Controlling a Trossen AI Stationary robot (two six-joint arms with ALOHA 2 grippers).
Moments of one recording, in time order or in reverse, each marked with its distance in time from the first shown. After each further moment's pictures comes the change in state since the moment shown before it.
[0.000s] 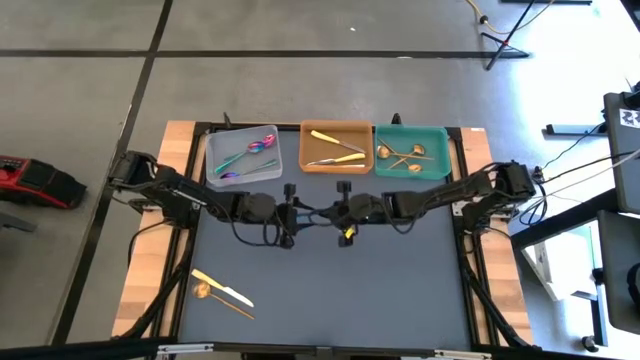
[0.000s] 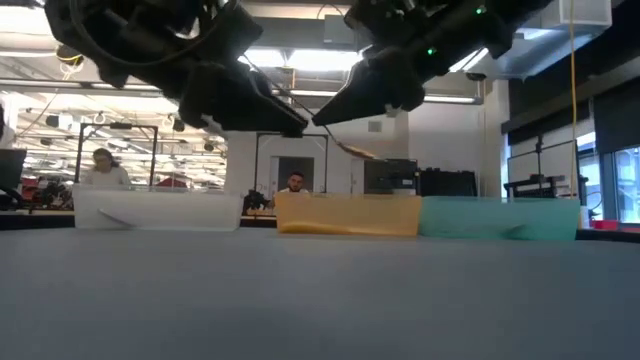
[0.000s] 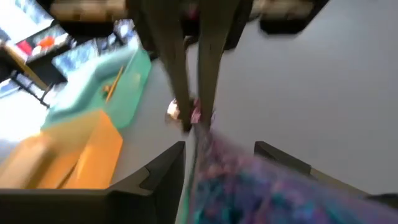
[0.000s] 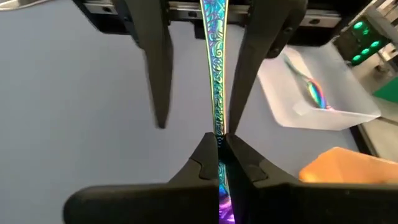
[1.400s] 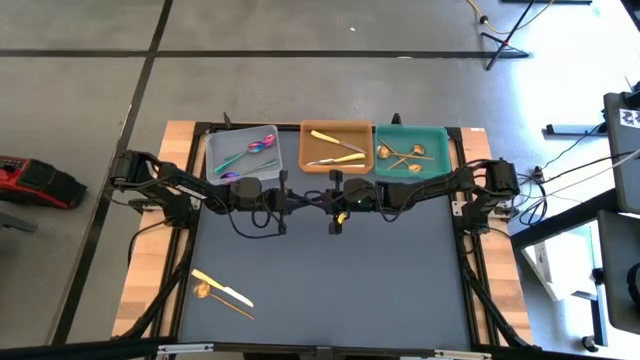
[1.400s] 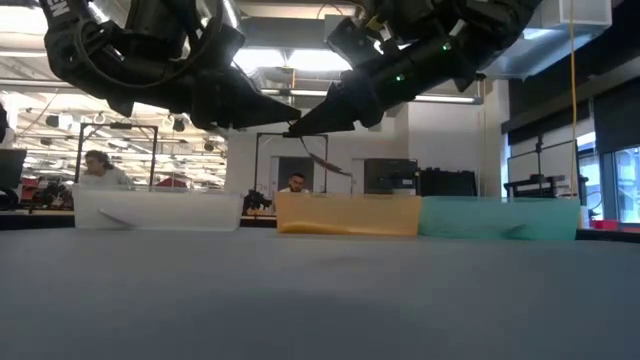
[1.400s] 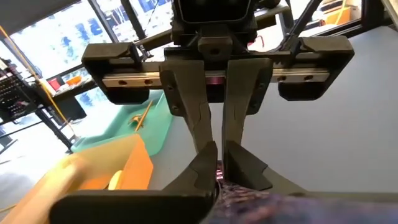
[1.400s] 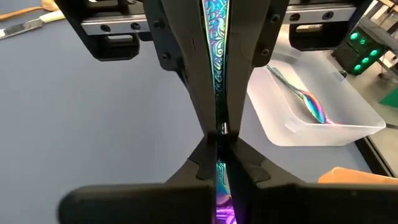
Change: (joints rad) left arm 0.159 -0.002 -0.150 0.367 0.163 0.044; right arm -0.119 0.098 0.001 0.210 -0.126 0.000
